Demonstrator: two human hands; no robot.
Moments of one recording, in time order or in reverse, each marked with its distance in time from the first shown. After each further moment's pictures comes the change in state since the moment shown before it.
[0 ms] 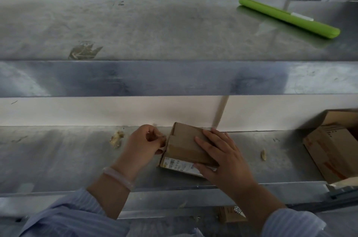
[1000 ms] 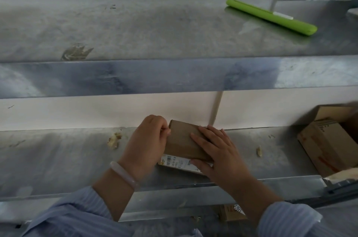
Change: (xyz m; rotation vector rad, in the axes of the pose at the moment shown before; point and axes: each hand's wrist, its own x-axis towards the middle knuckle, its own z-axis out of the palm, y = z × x) left_hand -0.006 0.019 0.008 0.707 0.089 0.661; right_hand 0.002 -0.002 -0.007 -0.032 -0.055 0.003
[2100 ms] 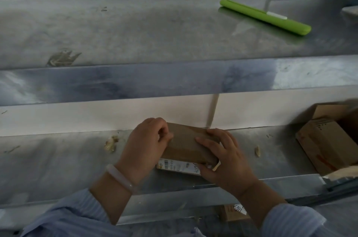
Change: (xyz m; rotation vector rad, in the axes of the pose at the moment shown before) left_hand 0.004 0.008 -0.005 -0.019 -0.041 0.015; right_hand -0.006 0.006 -0.011 0.114 0.131 0.014
